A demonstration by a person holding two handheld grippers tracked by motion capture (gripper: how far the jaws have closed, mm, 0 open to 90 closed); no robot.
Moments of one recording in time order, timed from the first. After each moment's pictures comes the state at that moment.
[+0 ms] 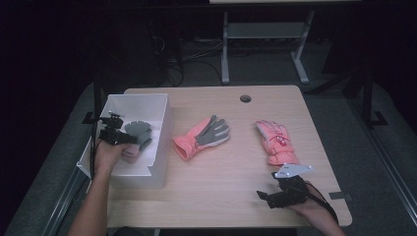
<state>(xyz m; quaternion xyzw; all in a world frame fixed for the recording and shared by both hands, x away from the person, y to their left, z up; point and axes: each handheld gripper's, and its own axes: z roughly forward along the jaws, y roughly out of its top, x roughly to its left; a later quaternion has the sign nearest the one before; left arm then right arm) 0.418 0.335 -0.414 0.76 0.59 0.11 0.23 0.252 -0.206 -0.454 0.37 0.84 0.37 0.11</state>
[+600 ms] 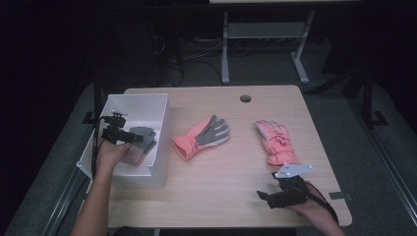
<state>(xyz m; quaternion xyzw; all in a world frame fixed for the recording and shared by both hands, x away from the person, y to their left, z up) 0.415 0.324 -0.400 0.76 0.58 0.14 0.24 0.251 -0.207 -0.454 0.37 0.84 0.37 0.11</state>
